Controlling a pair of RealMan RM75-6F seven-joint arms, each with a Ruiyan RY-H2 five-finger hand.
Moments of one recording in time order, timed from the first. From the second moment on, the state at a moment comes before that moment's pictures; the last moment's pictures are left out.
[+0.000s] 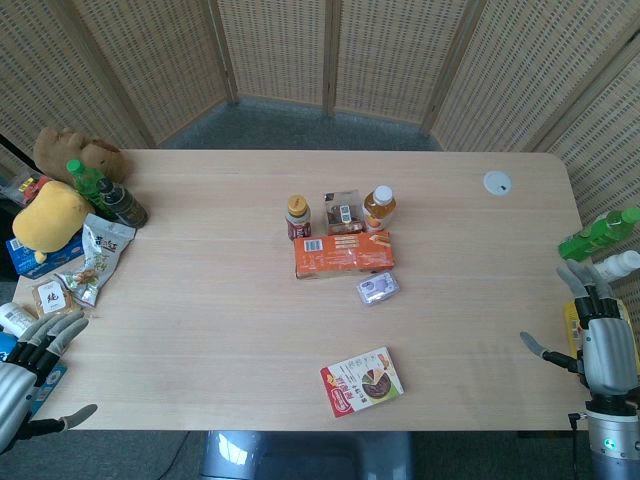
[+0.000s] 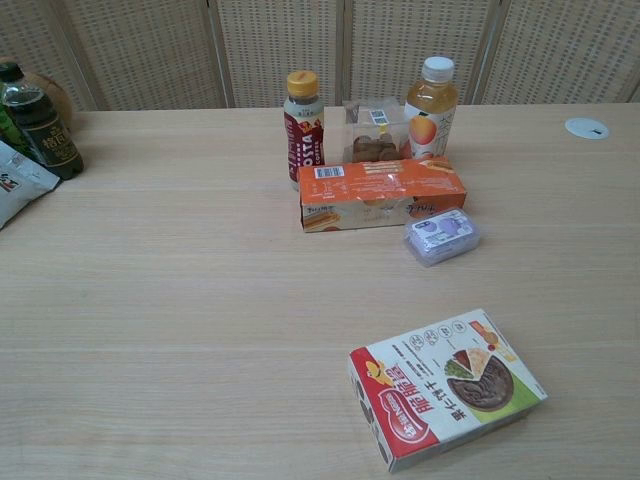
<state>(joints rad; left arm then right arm) -0.02 -0.85 0.16 -1.89 1.88 1.61 -0.20 0.09 -1.23 0.15 -1.57 -1.54 1.64 0.24</state>
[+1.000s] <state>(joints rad) -0.03 -0.87 0.14 -1.89 1.84 1.56 -0.16 0.27 -1.10 -0.10 -1.59 -1.70 1.11 0.30</state>
